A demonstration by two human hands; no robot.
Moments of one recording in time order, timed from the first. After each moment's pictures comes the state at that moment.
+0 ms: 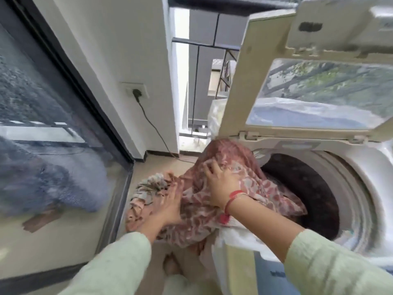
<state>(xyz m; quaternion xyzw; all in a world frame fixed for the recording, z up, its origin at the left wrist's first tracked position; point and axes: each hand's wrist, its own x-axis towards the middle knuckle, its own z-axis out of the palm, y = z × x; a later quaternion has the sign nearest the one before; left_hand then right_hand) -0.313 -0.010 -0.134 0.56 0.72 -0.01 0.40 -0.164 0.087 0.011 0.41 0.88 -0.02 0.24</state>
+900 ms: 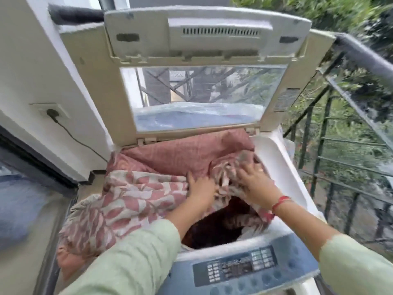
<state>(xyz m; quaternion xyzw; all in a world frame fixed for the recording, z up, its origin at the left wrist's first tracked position) 0.019 0.156 -0.011 0.70 0.67 -0.12 0.22 0.209 0.207 -0.007 0.46 0.88 -0.02 0.06</state>
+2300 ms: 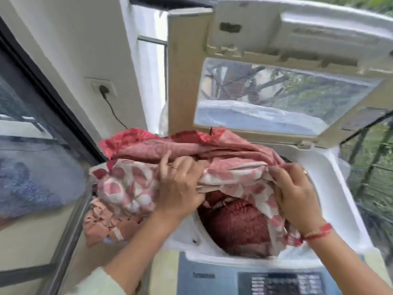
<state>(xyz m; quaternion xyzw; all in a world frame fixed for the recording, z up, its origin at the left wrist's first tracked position) -0.141 0.064 0.039 0.64 0.67 0.36 -0.11 0.093 0.146 0.081 0.39 0.87 -0.01 -0.29</state>
